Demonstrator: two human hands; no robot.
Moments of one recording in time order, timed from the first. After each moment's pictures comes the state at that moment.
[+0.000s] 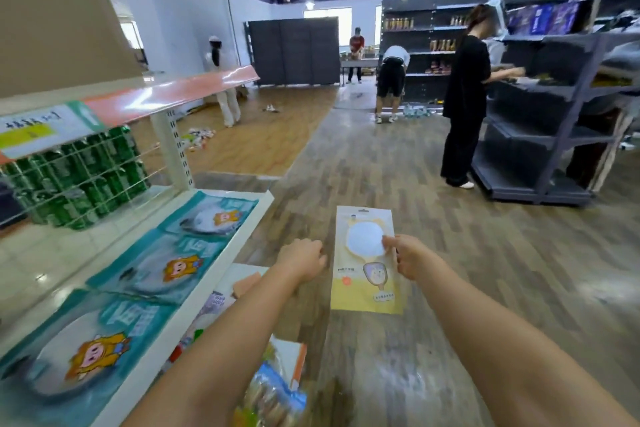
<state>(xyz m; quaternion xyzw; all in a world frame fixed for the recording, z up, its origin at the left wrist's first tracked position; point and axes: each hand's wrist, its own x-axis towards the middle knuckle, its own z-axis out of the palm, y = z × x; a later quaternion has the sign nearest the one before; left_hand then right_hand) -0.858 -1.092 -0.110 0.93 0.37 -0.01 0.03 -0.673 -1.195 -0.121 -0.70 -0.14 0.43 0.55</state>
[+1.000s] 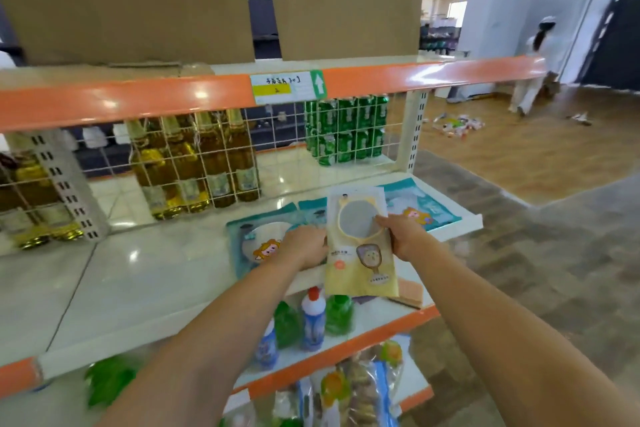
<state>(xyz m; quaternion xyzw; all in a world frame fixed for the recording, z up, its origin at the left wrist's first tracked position) -1.050 -1.069 -0.100 0.66 0.74 0.04 0.05 -0.880 -0.979 -0.096 -0.51 -0.42 0.66 0.35</state>
